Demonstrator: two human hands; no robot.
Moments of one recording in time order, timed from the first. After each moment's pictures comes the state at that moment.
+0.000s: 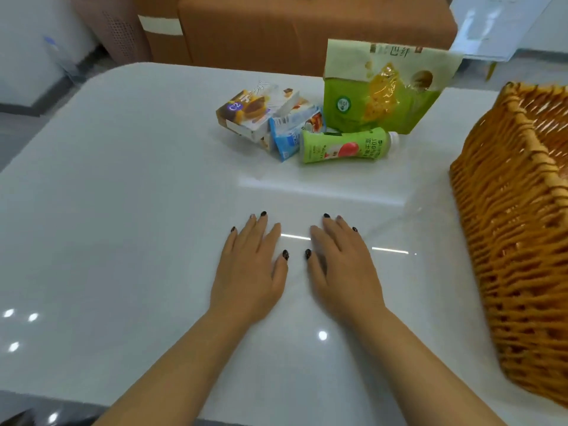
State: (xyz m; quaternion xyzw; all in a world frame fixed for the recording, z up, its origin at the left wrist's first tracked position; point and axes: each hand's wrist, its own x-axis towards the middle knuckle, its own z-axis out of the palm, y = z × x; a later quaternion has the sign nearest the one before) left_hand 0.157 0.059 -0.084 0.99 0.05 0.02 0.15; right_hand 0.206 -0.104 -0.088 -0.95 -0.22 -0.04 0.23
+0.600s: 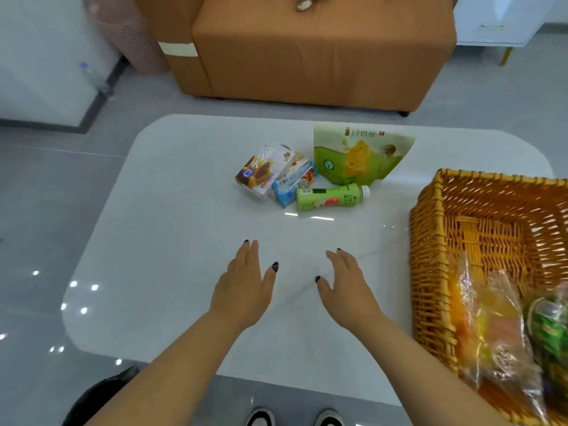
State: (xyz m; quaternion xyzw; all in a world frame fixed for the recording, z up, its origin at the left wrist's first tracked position) left_hand 0.172 0.055 0.120 0.93 0.20 -0.20 0.23; right_hand 0.222 -0.126 0.101 -0.90 -0.07 0.28 0.31
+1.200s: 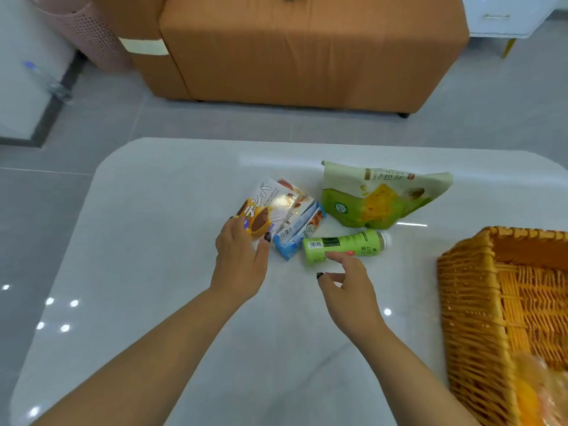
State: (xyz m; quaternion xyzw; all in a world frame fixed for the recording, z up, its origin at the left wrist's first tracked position) left_hand 0.354 0.135 0.067 0.90 0.27 -0.11 0.32; right_hand 0.347 -0.048 0.097 -0.84 0.11 0.24 0.47
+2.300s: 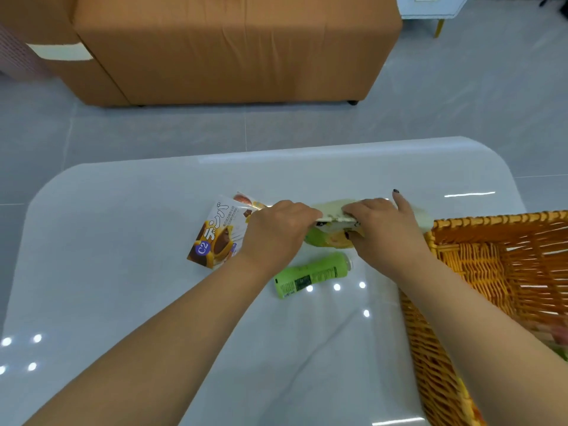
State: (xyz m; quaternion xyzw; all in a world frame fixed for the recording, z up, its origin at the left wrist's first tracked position) left_hand 0.452 0.066 0.099 0.93 -0.22 0.13 0.27; right_hand 0.458 -0.126 0.152 -0.98 -0.13 0.15 0.03
